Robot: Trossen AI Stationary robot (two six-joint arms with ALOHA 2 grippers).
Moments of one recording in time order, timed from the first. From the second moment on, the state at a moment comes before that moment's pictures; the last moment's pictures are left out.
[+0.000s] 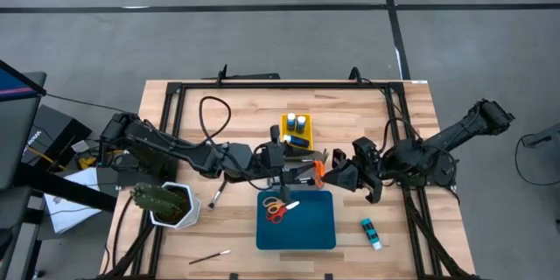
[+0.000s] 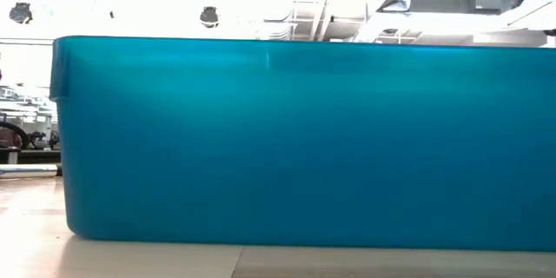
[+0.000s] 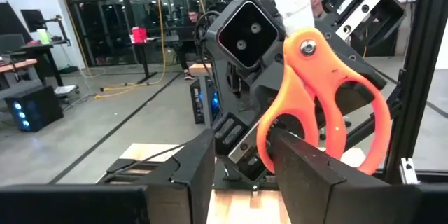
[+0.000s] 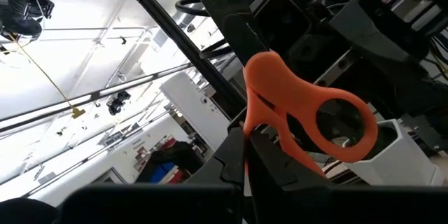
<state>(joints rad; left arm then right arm) -0.31 1.63 1.38 0.28 -0.50 0.10 0.45 1.13 0.75 0.69 0.21 0.71</state>
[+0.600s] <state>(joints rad) -0.31 1.63 1.38 0.28 -0.48 0.06 0.45 1.13 0.75 0.68 0.21 0.71</state>
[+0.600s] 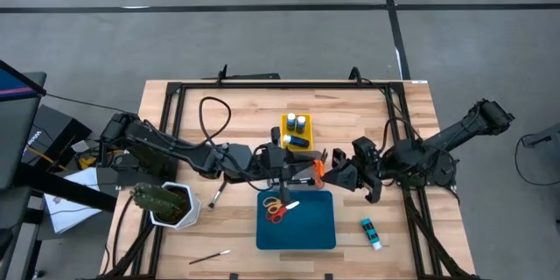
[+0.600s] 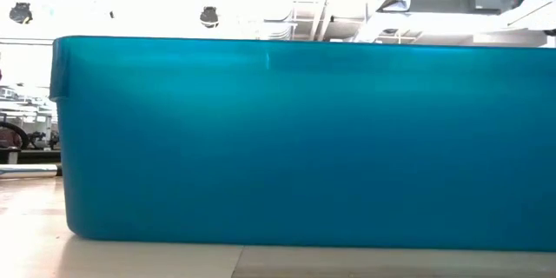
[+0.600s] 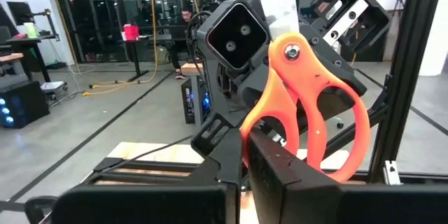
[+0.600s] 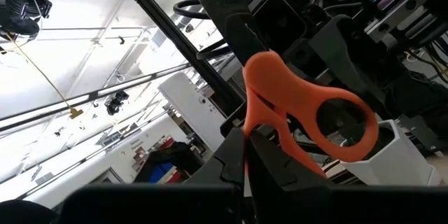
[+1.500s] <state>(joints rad) -0.31 1.63 1.38 0.27 -0.47 0.03 0.44 1.13 0.75 0.69 0.21 0.73</state>
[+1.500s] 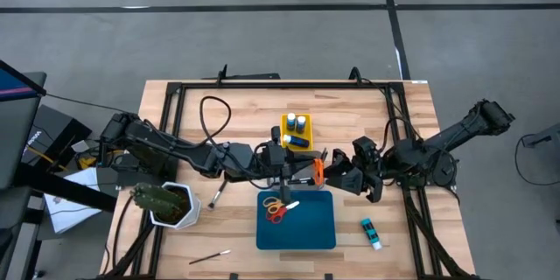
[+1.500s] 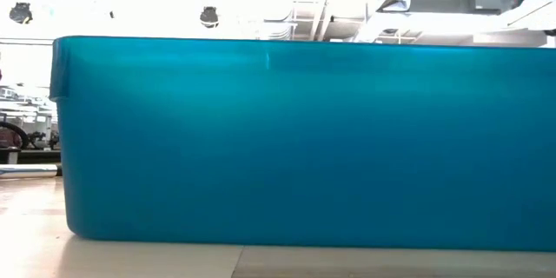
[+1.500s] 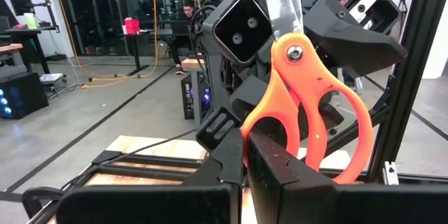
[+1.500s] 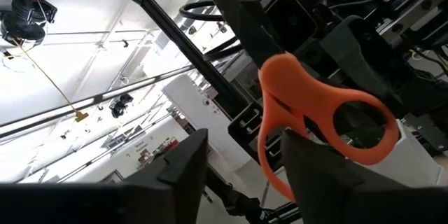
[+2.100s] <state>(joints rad) -0.31 1.55 1.38 0.07 -0.50 0.03 0.47 1.13 0.75 0.69 0.21 0.73</state>
